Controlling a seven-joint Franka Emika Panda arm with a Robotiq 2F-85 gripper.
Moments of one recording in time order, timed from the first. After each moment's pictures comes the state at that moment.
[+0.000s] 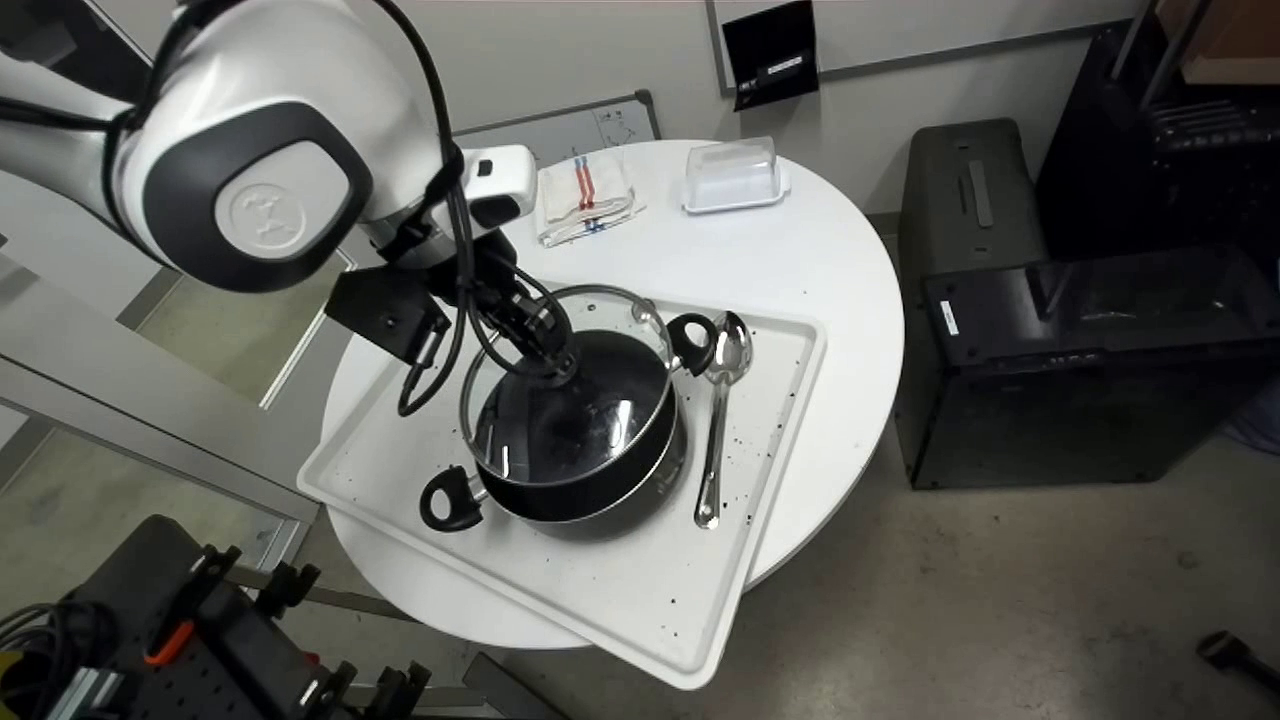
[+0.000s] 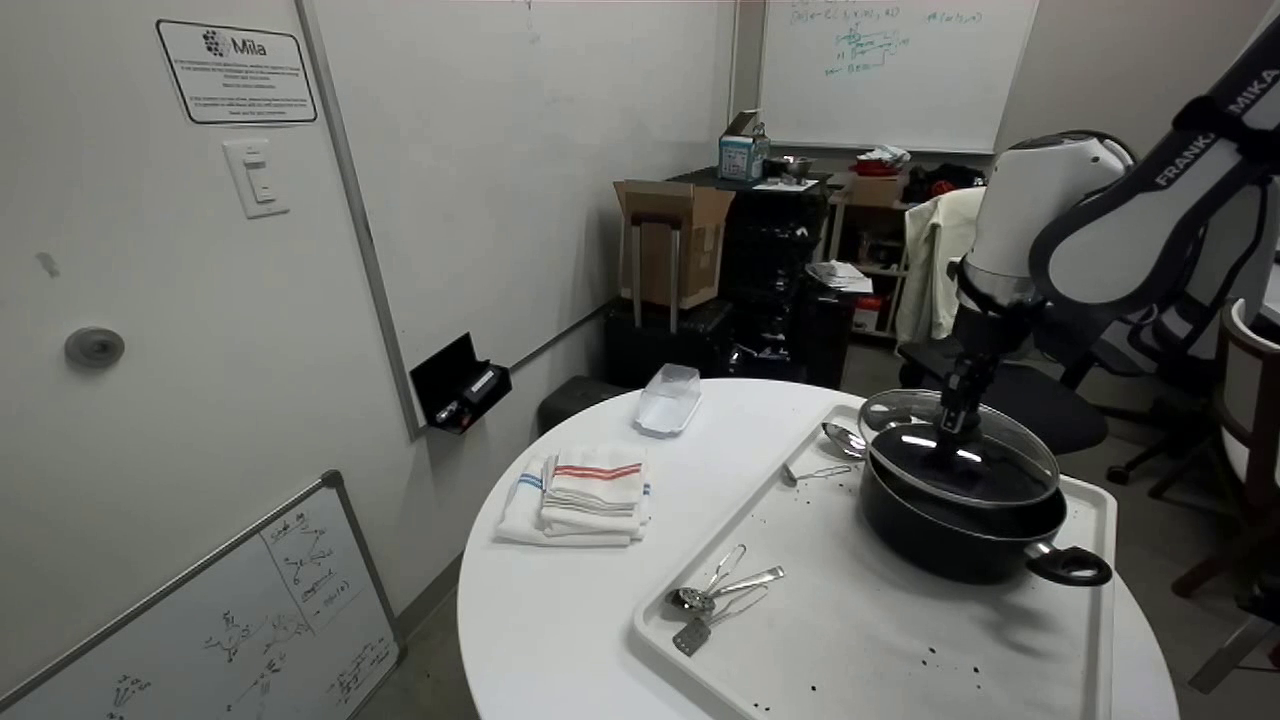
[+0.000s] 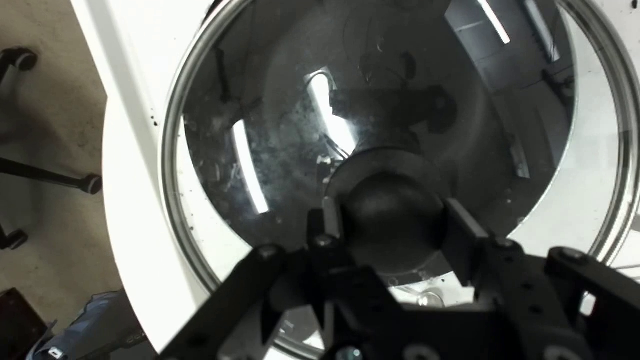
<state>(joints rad) -0.04 0.46 -0.13 -2.27 -0.11 2.77 0.04</state>
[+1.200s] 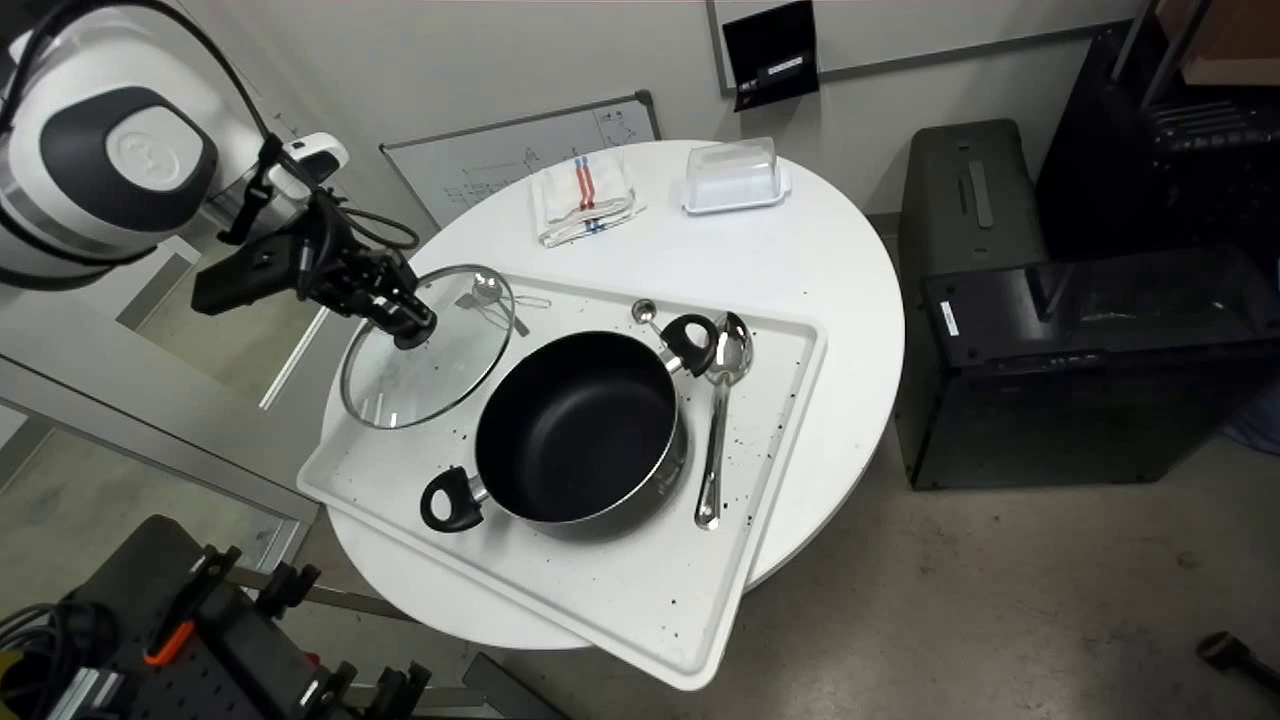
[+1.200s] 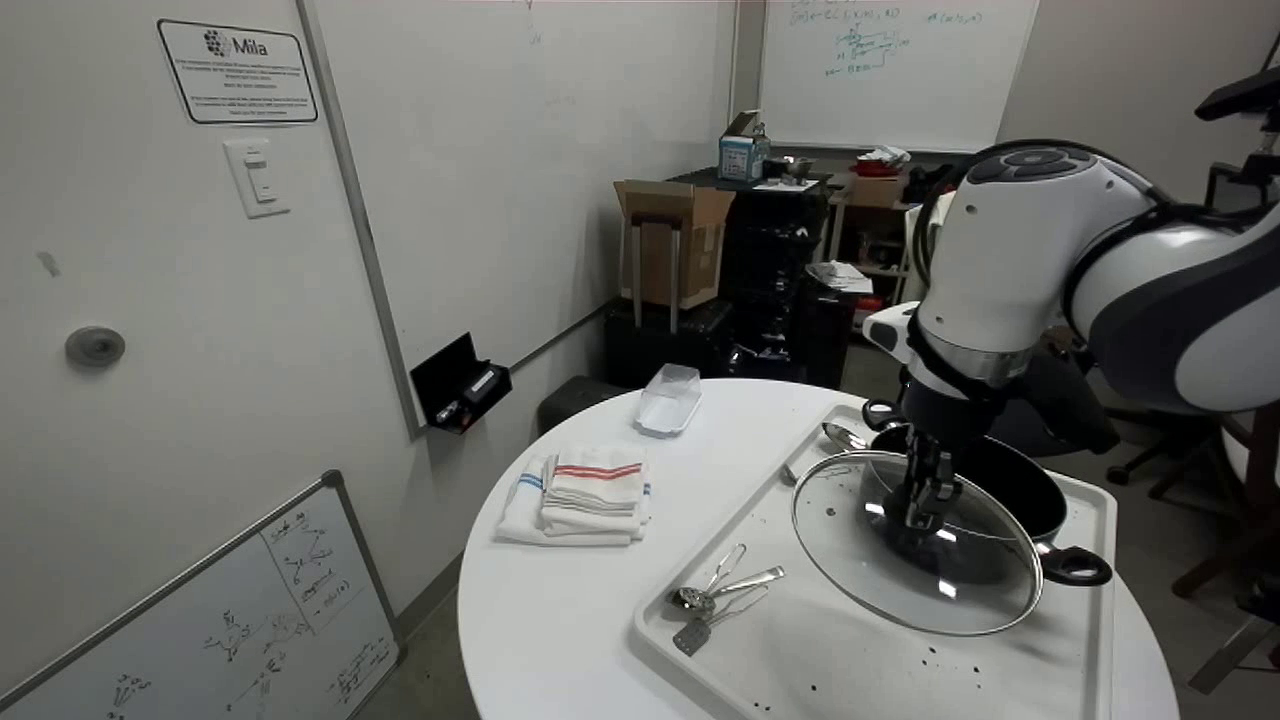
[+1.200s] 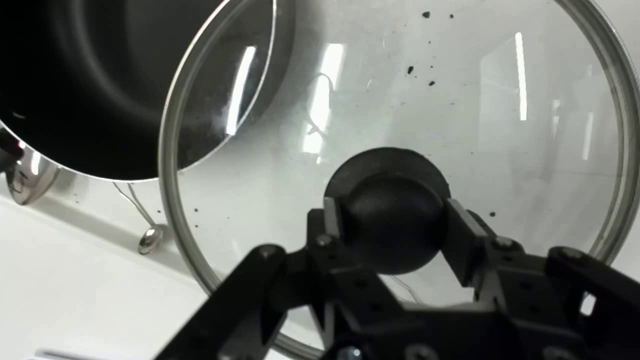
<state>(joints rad) 0.29 0.43 -0.06 -2.31 -0.34 2.75 0.07</state>
